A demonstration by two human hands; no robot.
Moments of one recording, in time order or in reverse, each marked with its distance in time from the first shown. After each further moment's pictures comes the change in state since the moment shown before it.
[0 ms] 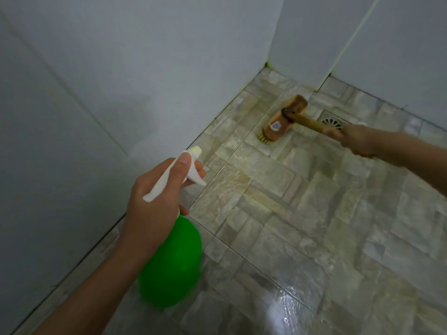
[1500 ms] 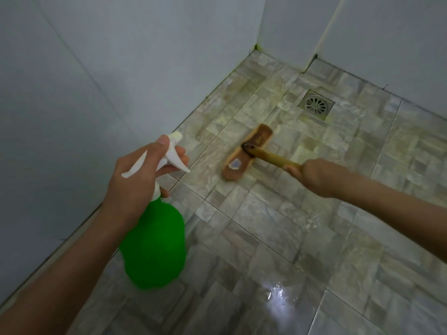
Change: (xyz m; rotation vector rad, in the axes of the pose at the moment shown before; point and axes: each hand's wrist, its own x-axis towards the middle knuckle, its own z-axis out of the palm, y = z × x) left_hand -0.048 0.011 -0.009 -0.077 0.023 -0.101; right_hand -0.141 -0.013 0.082 -0.286 -0.066 -0.297
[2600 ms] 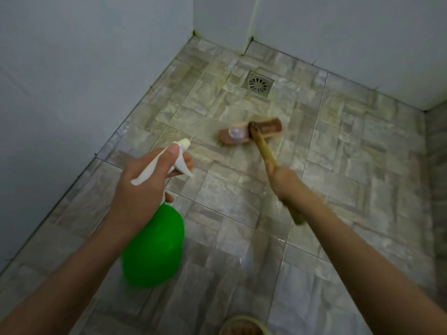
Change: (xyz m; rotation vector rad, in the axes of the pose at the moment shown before) left_hand -0.037 -0.020 0.051 0.064 -0.284 0.070; right_hand -0.063 0.000 0.070 0.700 0.122 0.506
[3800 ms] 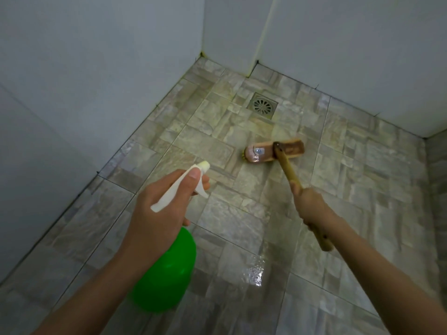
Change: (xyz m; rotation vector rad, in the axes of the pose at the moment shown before) left_hand 0.002 0.014 0.011 0.015 -0.018 0.055; right_hand 0.025 0.035 -0.031 -0.012 0.038 0.137
